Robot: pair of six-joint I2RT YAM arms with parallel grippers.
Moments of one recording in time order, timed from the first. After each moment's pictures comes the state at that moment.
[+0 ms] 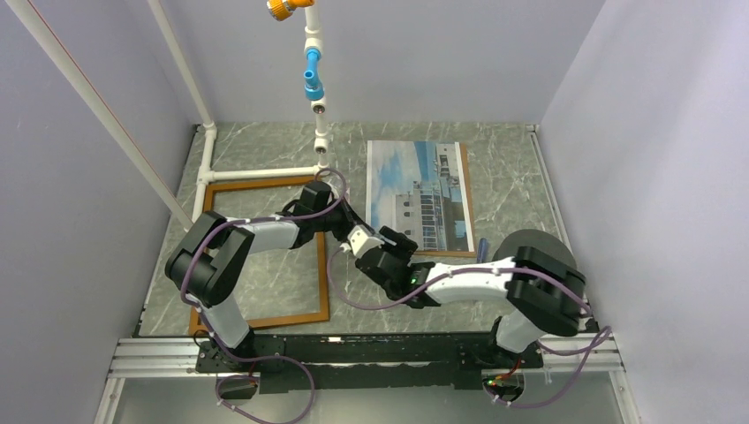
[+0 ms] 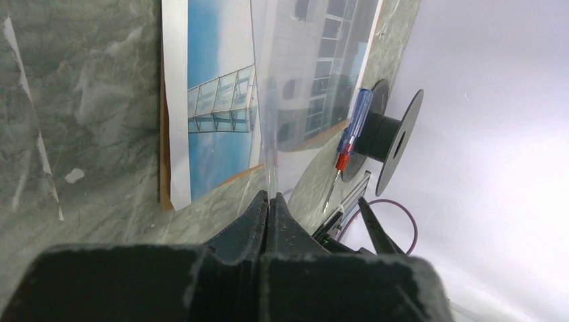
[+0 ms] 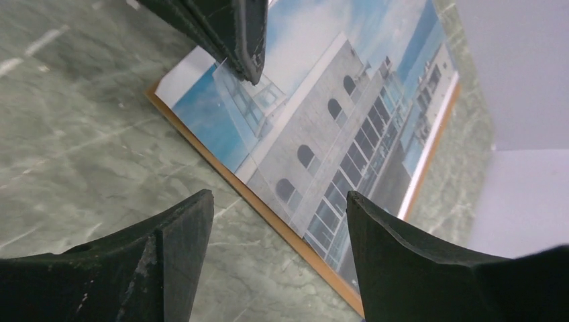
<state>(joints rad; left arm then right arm) -0.53 1.72 0.83 0.26 0.48 -1.12 1.15 1.50 0.71 0.08 0.77 -0.22</state>
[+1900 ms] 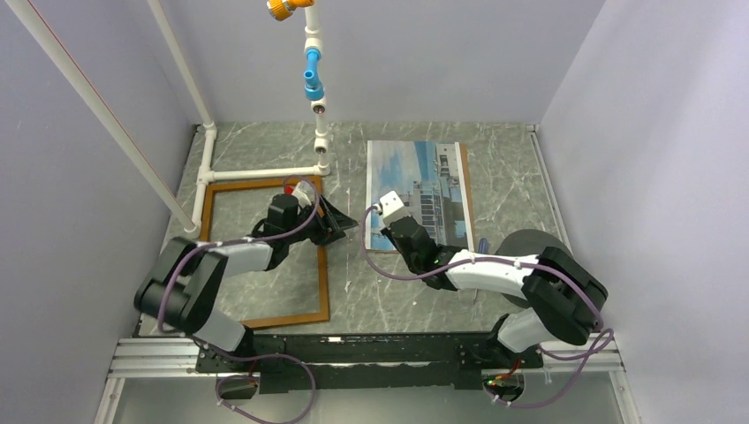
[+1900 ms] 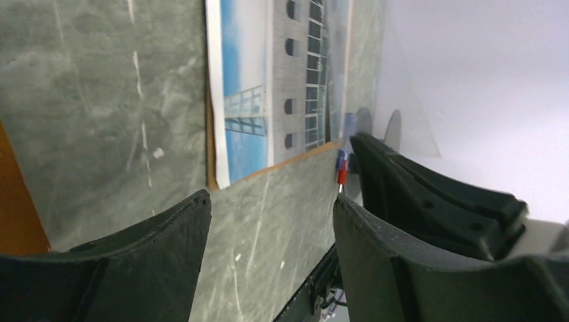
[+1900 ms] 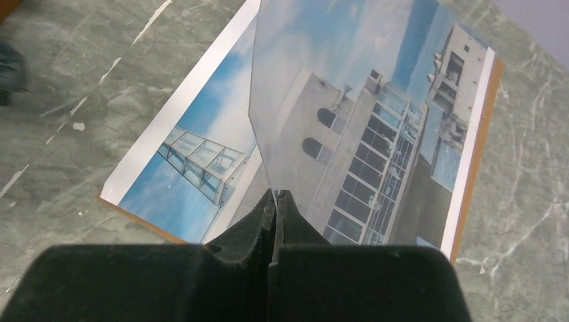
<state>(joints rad) -0.41 1.44 0.55 0.44 0.45 -1.04 0.91 1.45 0.64 0.34 0.59 -0.13</state>
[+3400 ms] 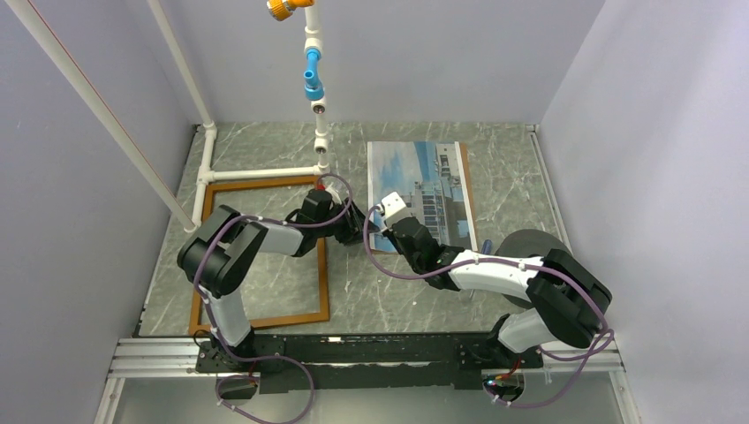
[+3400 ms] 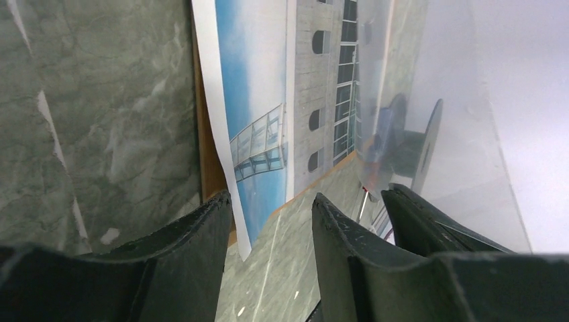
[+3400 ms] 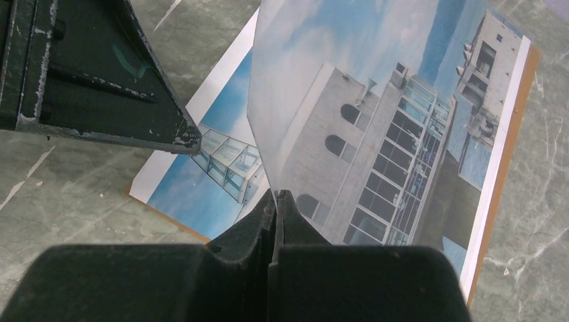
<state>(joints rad) -0.55 1.81 0.75 0.51 0.42 -1.05 0.89 1.42 0.63 0.29 0.50 -0.08</state>
